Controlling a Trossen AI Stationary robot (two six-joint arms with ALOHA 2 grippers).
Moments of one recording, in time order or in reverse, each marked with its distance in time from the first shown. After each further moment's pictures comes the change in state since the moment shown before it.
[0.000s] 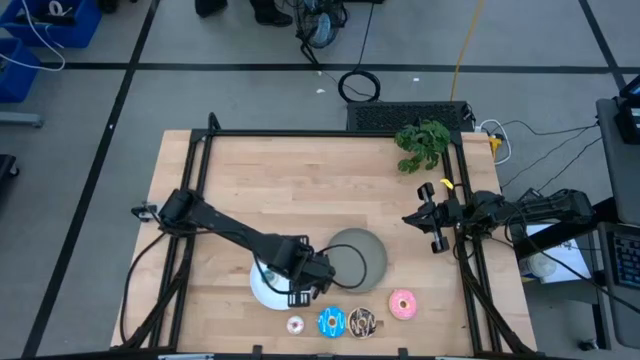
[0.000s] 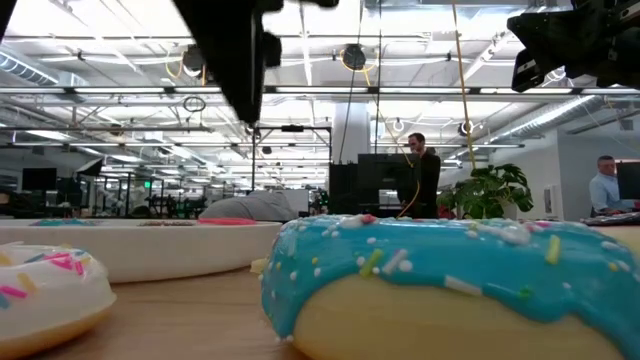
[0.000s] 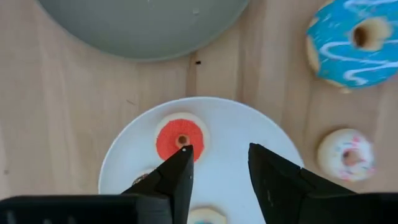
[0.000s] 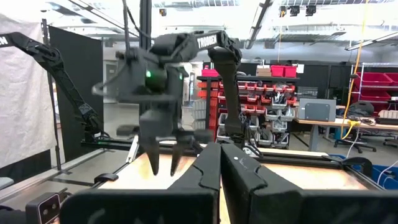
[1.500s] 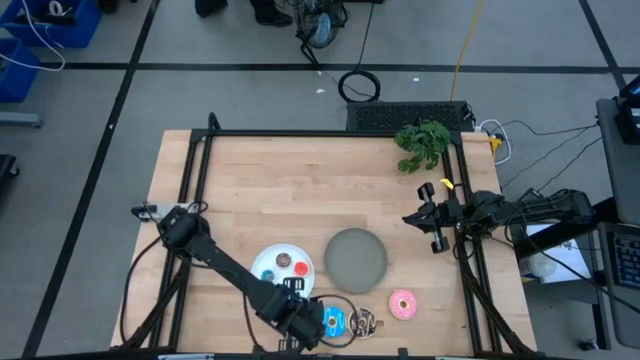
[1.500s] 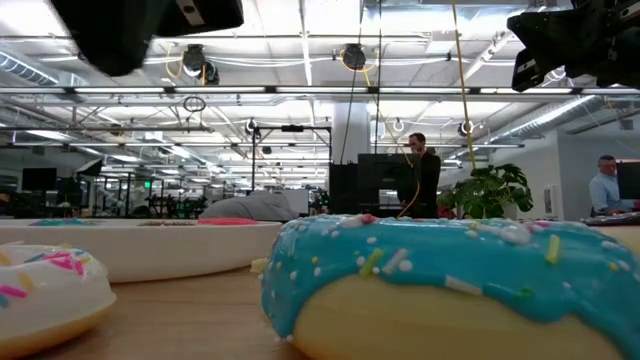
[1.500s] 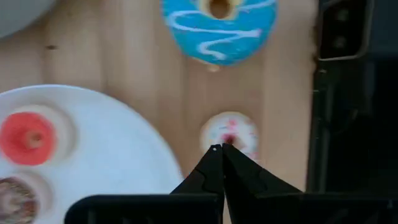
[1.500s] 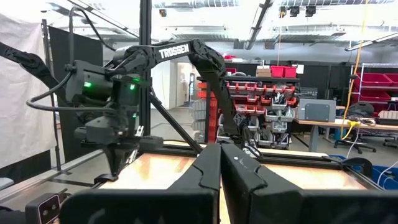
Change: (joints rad) left arm -0.223 0.154 0.144 0.056 0.022 -0.172; right arm 0.000 0.000 -0.001 0.003 0.000 0.000
